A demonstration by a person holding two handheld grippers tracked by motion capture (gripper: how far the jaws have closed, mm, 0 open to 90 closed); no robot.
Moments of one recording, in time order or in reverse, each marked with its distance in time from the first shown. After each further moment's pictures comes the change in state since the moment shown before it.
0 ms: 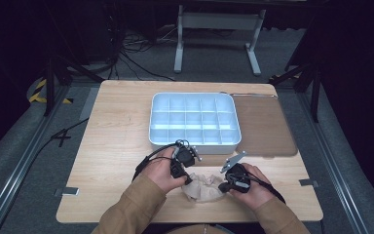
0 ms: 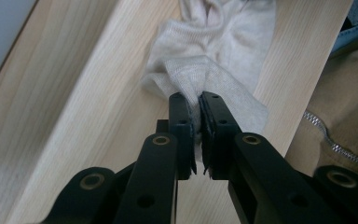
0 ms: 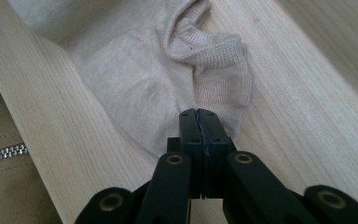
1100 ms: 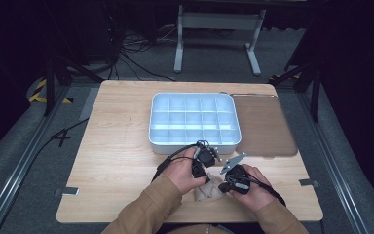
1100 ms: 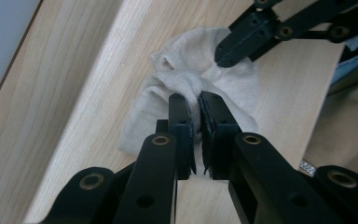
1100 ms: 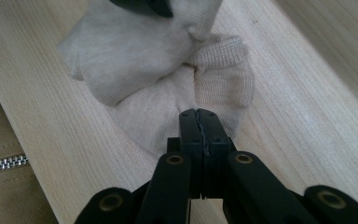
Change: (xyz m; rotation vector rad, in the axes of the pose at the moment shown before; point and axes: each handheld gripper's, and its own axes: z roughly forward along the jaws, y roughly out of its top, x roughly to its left) left arm -0.014 0.042 0.030 -0.001 0.007 0.045; right arm 0.003 -0.001 0.000 -0.009 -0.014 -0.005
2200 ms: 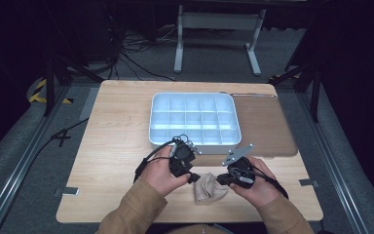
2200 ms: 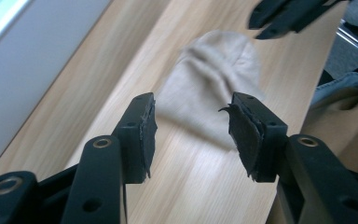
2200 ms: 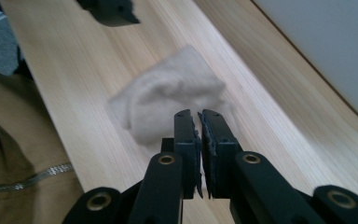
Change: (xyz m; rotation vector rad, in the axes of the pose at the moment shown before) left arm 0.010 -0.053 -0.049 -0.185 0.042 -0.082; right arm 0.013 0.026 -0.044 -0.123 0.000 -0.036
